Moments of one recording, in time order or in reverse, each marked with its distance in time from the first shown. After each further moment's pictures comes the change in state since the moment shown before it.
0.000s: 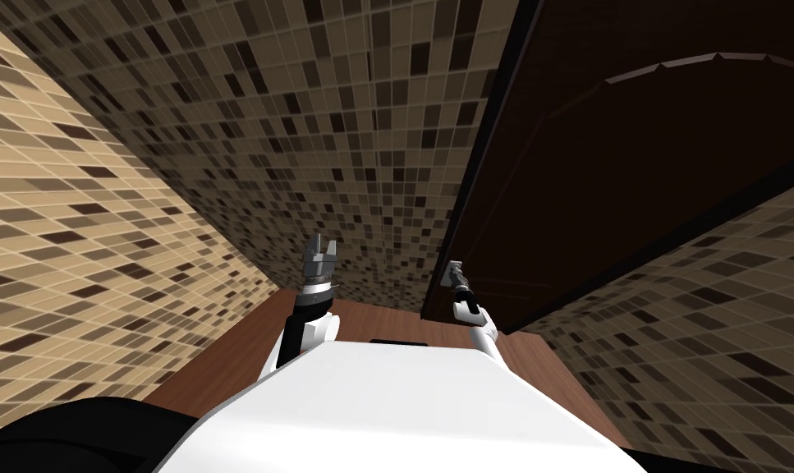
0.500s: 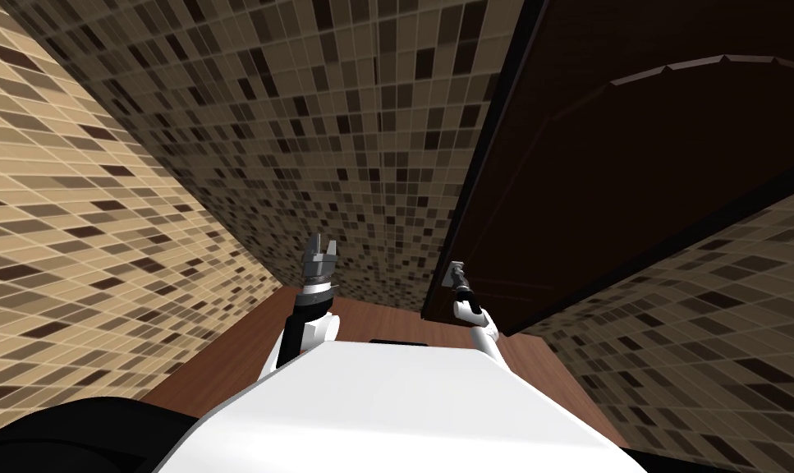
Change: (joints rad) arm 0.000 -0.004 -0.003 -0.002 -0.128 0.039 -0.015
